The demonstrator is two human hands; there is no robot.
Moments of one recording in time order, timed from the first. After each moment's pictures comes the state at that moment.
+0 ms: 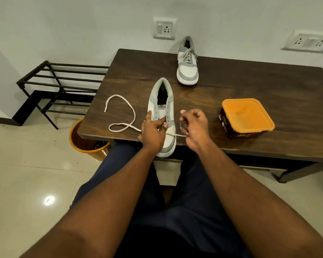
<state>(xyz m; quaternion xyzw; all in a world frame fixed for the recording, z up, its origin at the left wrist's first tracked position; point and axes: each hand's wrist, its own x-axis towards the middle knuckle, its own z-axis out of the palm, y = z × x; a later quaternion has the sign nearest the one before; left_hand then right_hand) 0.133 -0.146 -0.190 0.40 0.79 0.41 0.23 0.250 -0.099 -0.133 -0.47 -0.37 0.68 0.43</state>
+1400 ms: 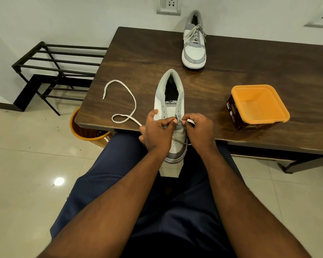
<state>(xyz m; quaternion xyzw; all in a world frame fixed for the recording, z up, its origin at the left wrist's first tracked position) 0.169 -0.174 -0.167 0.31 0.83 0.41 0.23 0.273 -0.109 -0.173 -0.47 -0.77 0.28 0.33</state>
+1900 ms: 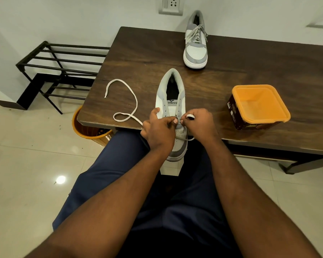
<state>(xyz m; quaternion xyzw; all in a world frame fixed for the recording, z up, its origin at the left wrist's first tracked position) 0.174 -0.172 -0.168 0.36 0.84 0.36 0.18 0.269 -0.094 -0.149 -0.51 -0.77 0.33 0.20</state>
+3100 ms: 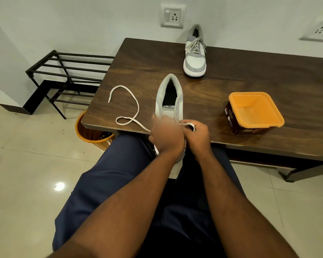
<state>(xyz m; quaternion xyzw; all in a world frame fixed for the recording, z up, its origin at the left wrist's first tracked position) 0.204 -0.165 -0.148 0.29 0.88 0.33 0.18 0.271 -0.125 -0.169 -0.51 -0.60 0.50 0.36</state>
